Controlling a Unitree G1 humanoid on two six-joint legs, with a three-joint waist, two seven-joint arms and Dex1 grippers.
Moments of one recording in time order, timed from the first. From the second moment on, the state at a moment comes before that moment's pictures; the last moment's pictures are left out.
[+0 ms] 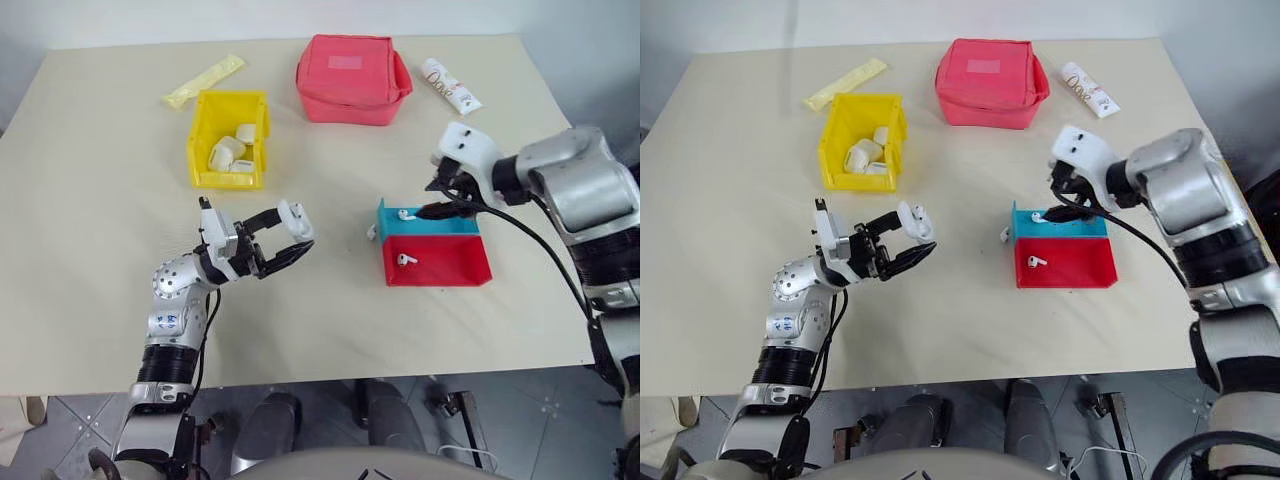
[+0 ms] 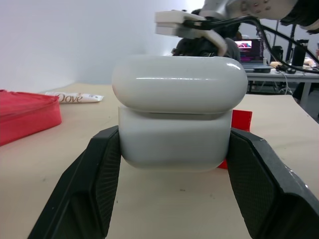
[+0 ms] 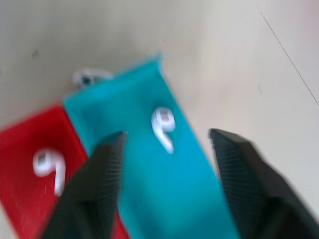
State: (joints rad) left arm -0.33 0.28 0.06 0.21 -0.43 -0.18 -1.06; right arm -0.99 -0.78 0.42 0.27 0.02 0.73 1.17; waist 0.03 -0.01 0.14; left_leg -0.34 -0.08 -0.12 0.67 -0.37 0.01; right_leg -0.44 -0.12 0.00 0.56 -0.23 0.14
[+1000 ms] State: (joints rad) left arm -0.22 0.31 0.07 0.05 -0.43 -0.14 -0.97; right arm -1.10 -0.64 0.47 0.57 -0.14 0.58 1.28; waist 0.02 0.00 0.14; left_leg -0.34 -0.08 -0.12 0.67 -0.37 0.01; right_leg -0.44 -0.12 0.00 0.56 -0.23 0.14
